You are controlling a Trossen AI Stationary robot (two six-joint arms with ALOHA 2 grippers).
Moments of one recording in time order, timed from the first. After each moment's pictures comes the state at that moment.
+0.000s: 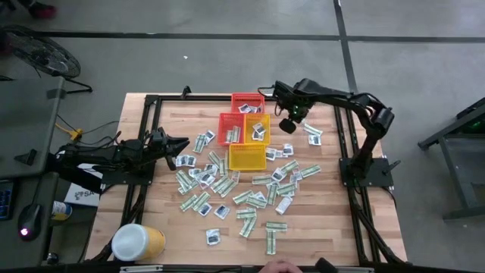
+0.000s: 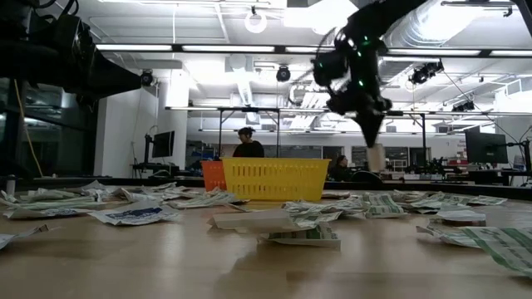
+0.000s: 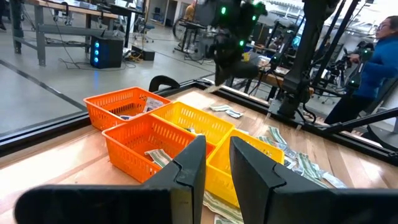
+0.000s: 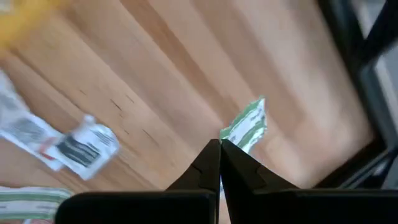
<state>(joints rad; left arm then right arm) -0.09 0.02 0.05 -0.05 -0.51 -0.27 -0.59 1.78 1.42 -1.18 0.20 0.07</state>
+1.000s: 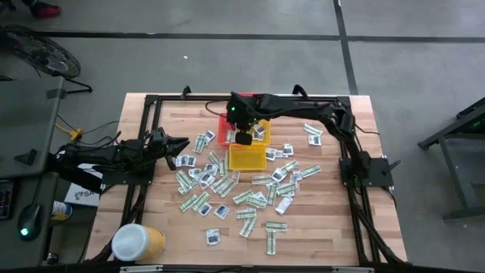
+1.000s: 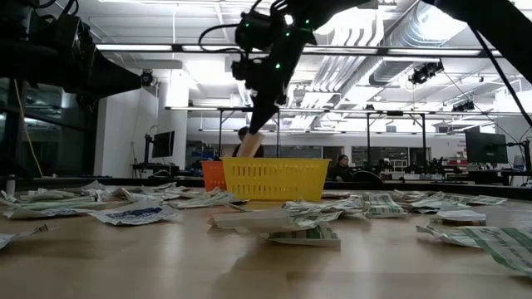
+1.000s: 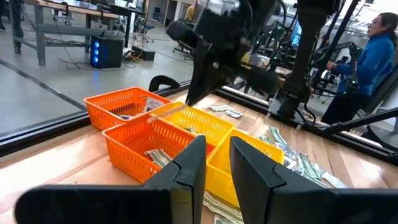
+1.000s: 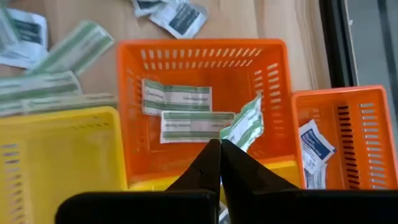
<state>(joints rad) -0.09 0.02 0.05 -0.05 -0.51 -0.27 -0.30 2.14 1.91 -0.85 0.09 -0.23</state>
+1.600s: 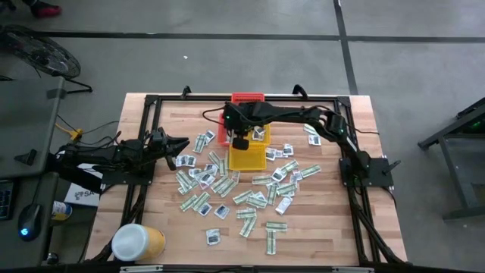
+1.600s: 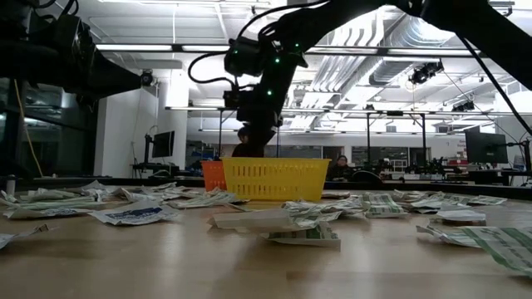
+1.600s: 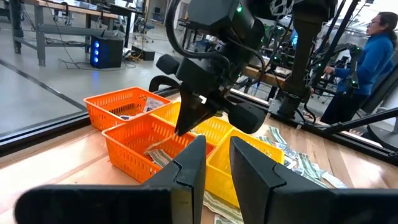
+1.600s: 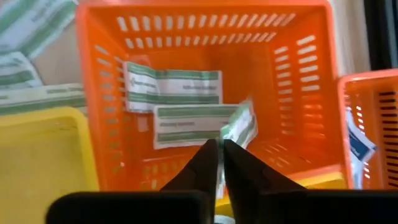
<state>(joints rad) -0.09 0.02 0.05 -0.05 -0.51 -0.27 -0.29 2.24 1.91 -0.81 0.11 -0.19</state>
